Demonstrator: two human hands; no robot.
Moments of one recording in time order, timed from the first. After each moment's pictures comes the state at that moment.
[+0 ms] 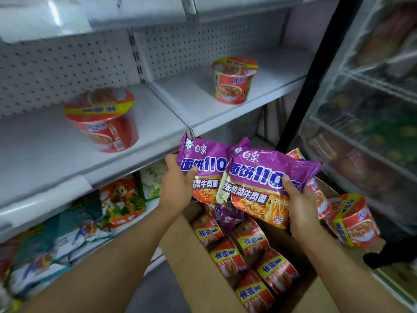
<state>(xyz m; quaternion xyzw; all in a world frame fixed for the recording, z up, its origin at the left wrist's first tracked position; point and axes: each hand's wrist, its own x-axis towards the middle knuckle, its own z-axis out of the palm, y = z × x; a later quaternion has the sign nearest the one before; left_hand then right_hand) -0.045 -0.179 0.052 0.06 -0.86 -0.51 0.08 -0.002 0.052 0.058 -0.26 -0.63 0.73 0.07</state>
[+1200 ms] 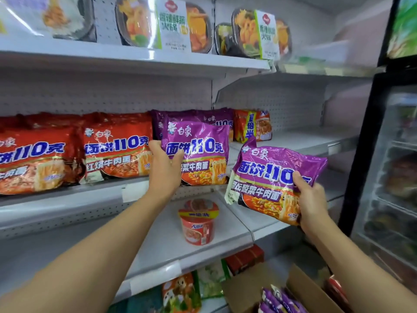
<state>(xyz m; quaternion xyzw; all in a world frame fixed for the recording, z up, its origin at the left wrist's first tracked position) 0.008 -0.350 0.354 0.03 -0.76 -0.49 0.42 -0.006 -0.089 0.317 -0.03 -0.59 0.79 0.14</state>
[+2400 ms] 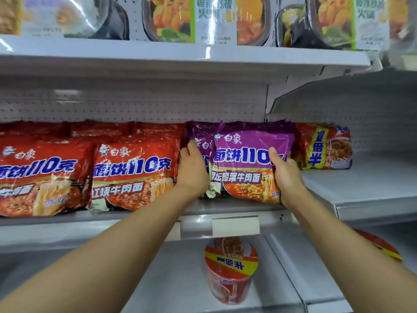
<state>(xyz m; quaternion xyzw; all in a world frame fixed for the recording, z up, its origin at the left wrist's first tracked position) -0.118 -0.392 0.386 0.17 -0.88 -0.28 0.34 -0.204 -0.229 0.380 0.15 -0.63 0.76 -0.01</state>
